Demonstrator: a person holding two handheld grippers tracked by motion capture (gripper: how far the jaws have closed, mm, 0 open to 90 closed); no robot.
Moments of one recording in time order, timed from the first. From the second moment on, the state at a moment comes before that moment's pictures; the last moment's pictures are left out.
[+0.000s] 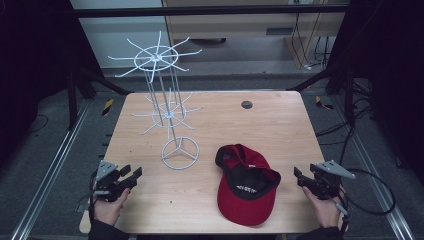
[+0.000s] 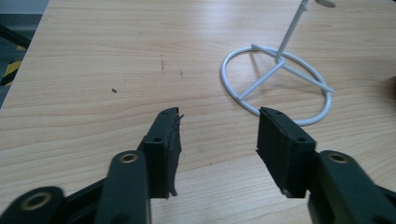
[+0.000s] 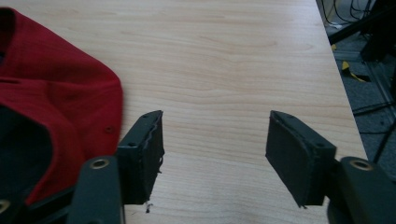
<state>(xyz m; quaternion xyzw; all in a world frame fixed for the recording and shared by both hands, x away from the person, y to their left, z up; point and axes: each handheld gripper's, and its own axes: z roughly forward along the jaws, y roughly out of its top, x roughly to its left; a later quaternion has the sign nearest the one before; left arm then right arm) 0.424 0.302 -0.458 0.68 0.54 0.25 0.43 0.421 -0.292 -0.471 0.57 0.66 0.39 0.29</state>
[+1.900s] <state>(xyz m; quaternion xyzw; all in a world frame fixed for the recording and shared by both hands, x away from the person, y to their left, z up) 0.423 0.087 -0.460 0.82 0.37 0.15 0.41 0.424 -0.235 -0.463 0.48 0.76 0.40 0.19</state>
